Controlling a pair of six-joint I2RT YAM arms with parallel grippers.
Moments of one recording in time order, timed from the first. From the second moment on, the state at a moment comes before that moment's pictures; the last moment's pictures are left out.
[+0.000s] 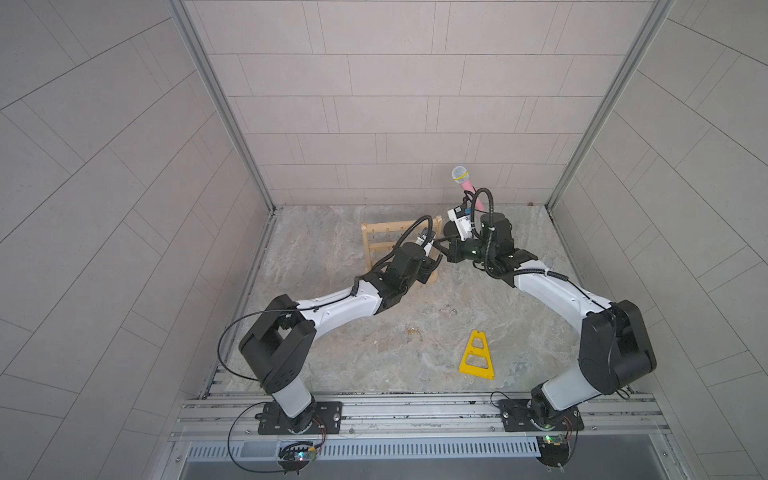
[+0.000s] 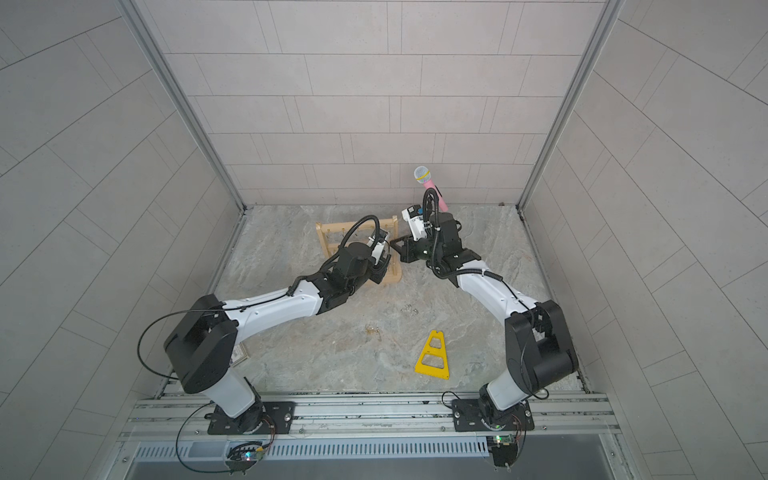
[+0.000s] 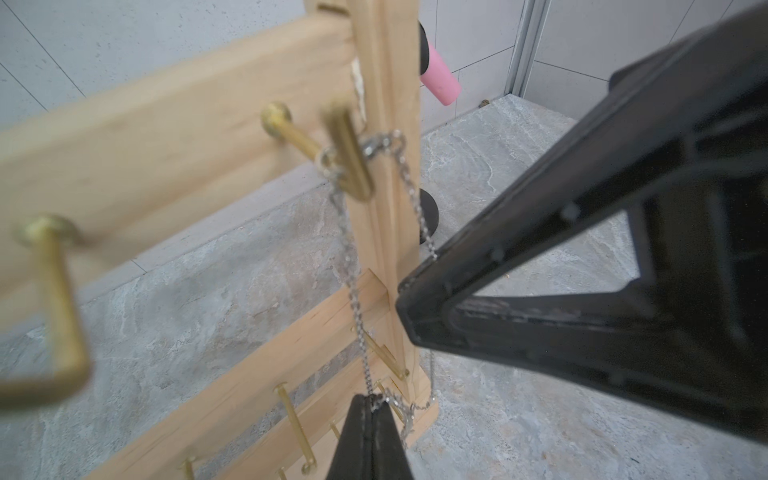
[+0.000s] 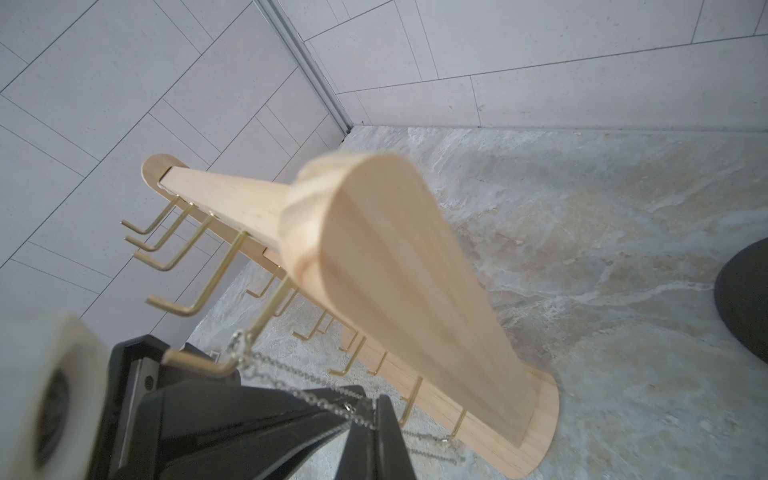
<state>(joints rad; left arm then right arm) -0.79 1.66 1.10 0.13 -0.30 0.02 0.32 1.55 1.11 0.00 -0.57 0.31</state>
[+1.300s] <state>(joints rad) -0.79 1.70 1.12 0.09 -0.35 0.01 0.32 1.56 1.12 0.04 -0.53 0.34</state>
